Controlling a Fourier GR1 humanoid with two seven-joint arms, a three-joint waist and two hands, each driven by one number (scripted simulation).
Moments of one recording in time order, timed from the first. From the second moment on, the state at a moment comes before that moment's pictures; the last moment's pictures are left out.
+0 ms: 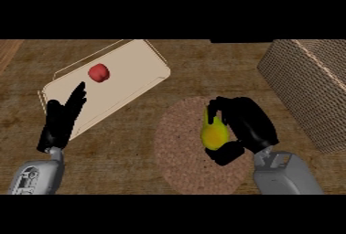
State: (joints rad) left arm -0.19 0.20 0.07 -1.41 -0.12 0.00 0.23; right arm -0.33 -0.17 0.33 -1.70 0.83 0.31 0.32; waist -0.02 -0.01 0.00
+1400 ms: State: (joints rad) left arm -0.21 0.21 0.07 -1.41 -0.12 -0.02 0.25; right arm -1.04 -0.46 -0.22 -1.81 0.44 0.64 0.86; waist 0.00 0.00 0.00
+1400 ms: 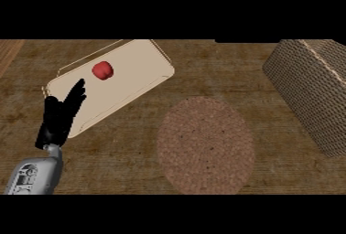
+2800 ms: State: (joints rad) left arm -0.21 0.20 0.08 -1.40 -0.13 -0.04 0.23; right arm -0.88 -0.84 -0.23 -0.93 0.72 0.38 -0.02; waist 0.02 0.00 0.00
